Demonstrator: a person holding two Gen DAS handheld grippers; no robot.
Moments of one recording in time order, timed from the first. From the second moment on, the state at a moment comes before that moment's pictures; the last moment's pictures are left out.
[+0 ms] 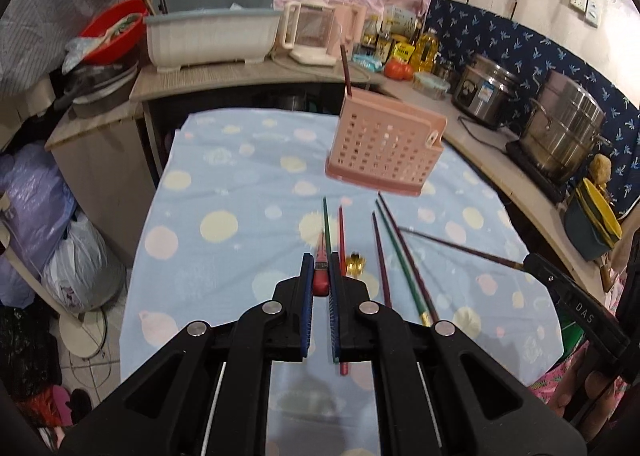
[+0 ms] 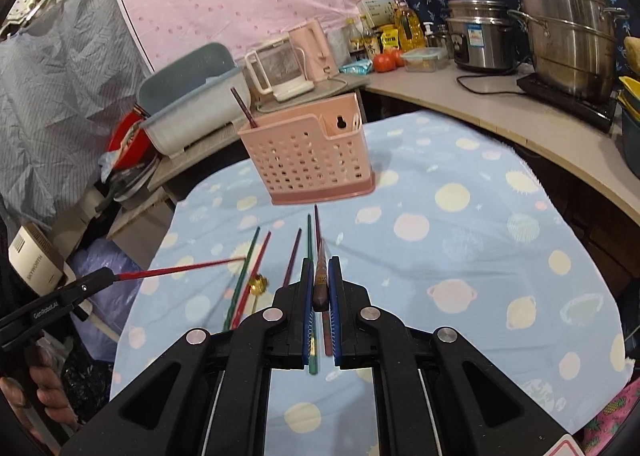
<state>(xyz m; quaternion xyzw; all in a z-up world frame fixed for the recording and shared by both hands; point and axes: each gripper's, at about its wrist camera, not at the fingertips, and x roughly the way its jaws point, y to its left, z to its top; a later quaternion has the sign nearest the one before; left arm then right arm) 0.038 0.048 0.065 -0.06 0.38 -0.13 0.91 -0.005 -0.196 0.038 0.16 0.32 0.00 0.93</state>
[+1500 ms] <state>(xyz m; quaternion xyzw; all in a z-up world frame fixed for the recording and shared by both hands) 0.207 -0.045 0.253 -0.04 0.18 -0.18 0.97 0.166 -0.249 0.219 0.17 0.12 -0.03 0.98</state>
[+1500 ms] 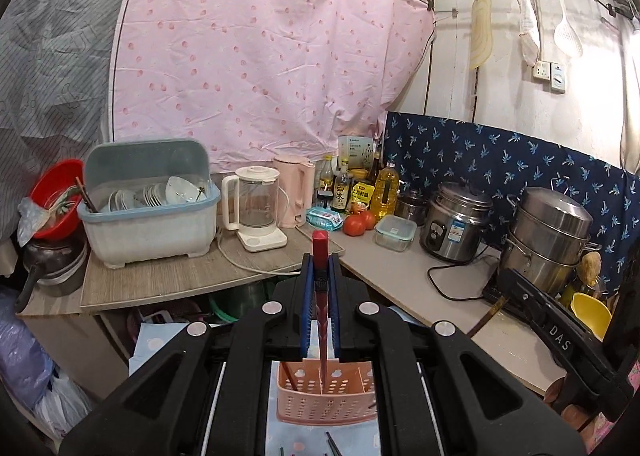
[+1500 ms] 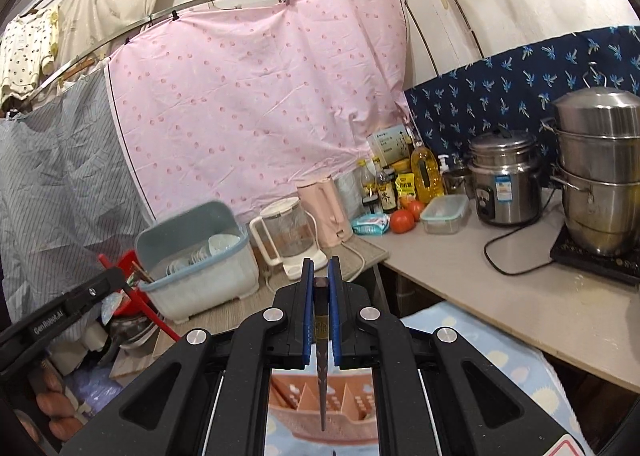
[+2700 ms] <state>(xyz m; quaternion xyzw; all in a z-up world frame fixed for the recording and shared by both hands) 0.222 -0.044 0.147 -0.06 0.30 -0.17 0.94 0.159 -0.239 0.107 0.21 0.23 -0.03 0.95</state>
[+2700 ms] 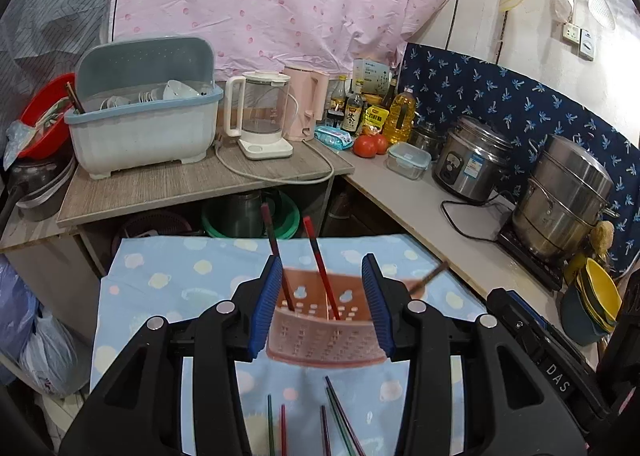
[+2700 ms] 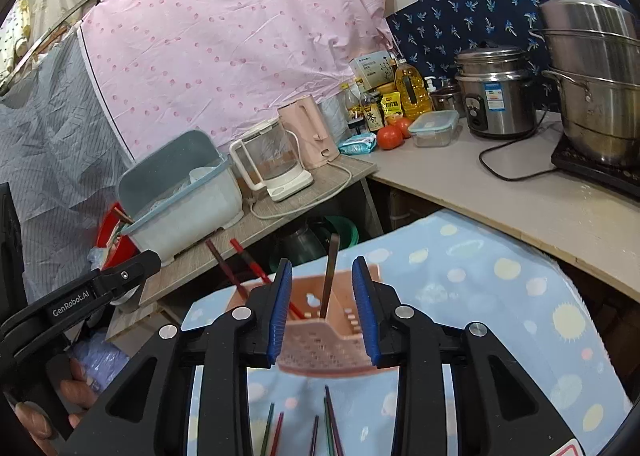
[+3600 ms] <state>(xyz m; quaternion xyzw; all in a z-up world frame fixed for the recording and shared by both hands) 0.068 0.008 -0.032 -0.03 0.48 -0.14 0.87 0.016 -0.181 -0.044 0.15 0.40 -0.01 0.90</state>
